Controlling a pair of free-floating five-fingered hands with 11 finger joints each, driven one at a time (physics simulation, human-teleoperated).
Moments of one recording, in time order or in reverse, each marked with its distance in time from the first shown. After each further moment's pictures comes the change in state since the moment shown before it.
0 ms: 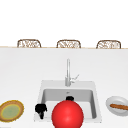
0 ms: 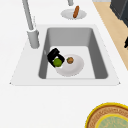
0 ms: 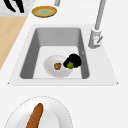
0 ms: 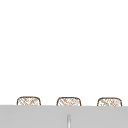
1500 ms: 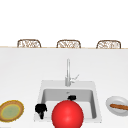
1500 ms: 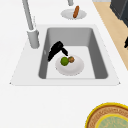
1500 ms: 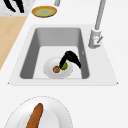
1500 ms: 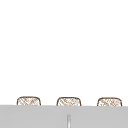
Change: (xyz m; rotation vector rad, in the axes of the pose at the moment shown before) left hand 0.000 0.000 0.000 0.000 0.000 0.000; right hand -0.003 -0.018 0.055 0.018 0.075 0.131
